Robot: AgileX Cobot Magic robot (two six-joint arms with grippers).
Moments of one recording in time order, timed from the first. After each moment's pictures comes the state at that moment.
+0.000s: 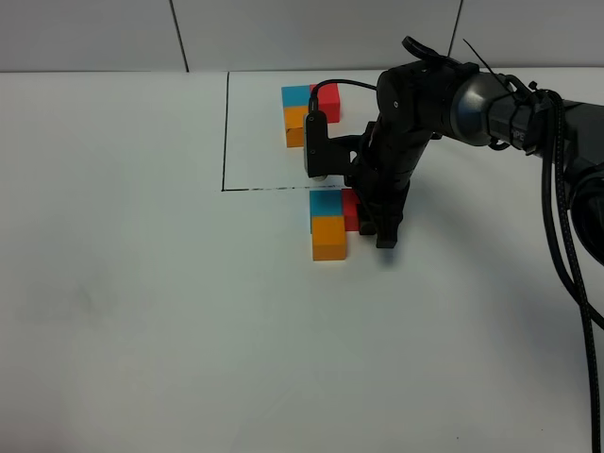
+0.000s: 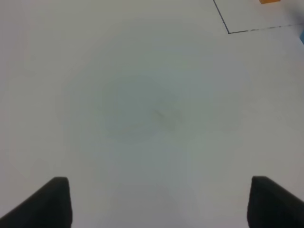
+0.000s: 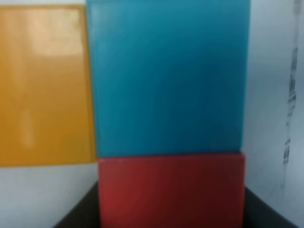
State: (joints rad) left arm -0.03 -0.01 -0.51 -0.08 1.06 0.10; right arm 0.45 2.31 -1.70 0.08 0.85 -1.20
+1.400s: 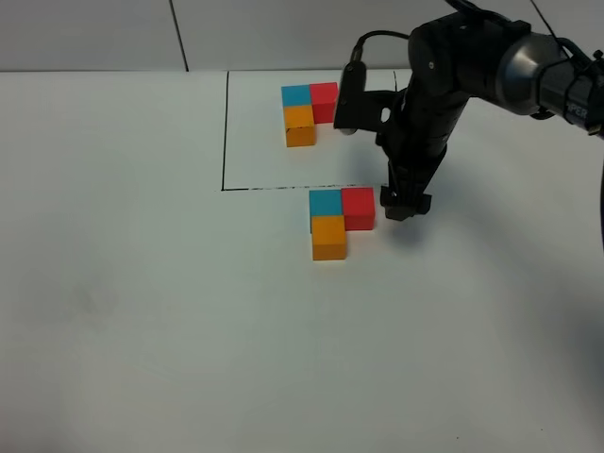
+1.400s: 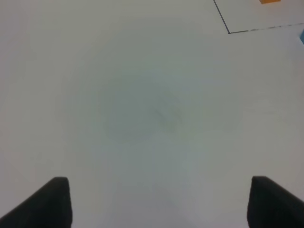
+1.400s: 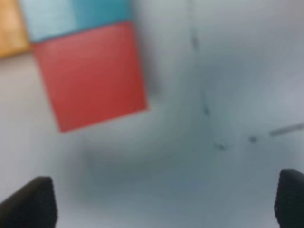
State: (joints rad) left arm -0.03 -0.01 -0.51 -0.08 1.06 0.10; right arm 0.39 2.16 -1.68 -0.03 0.92 -0.92
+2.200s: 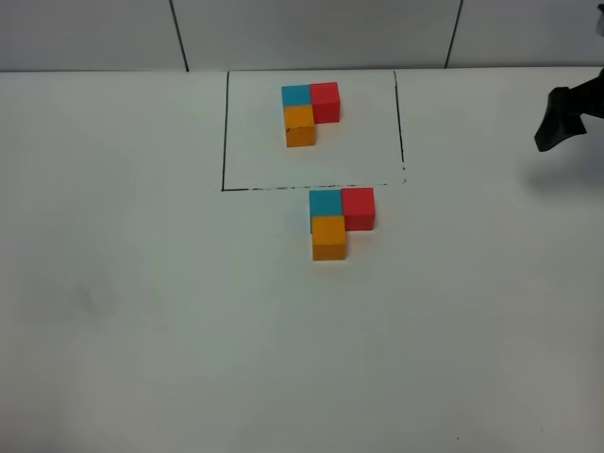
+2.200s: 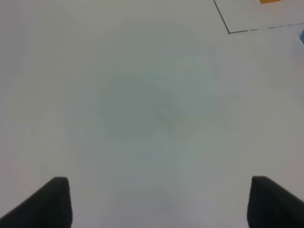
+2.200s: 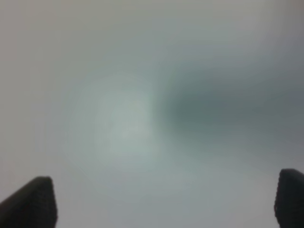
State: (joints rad) left arm -0.03 -0.01 -0.51 -0.08 1.06 0.10; right arm -0.17 2.00 -1.59 0.28 1.03 -0.47
